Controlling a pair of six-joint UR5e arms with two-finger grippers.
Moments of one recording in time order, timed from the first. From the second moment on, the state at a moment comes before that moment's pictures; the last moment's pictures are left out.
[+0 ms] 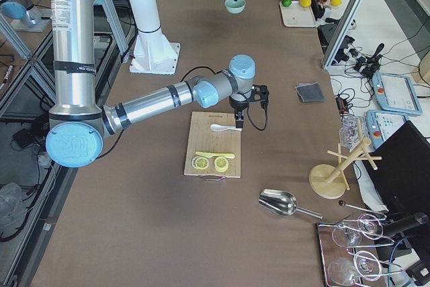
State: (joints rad) left arm -0.92 -1.68 -1.86 -1.89 -2.27 -0.88; right arm 1.12 -1.59 1.96 -1.42 2.32 0.65
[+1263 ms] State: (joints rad) left arm -0.52 -2.30 -1.65 -1.55 -1.97 -1.35; right arm 0.87 -1.58 1.77 -1.19 2.16 0.88
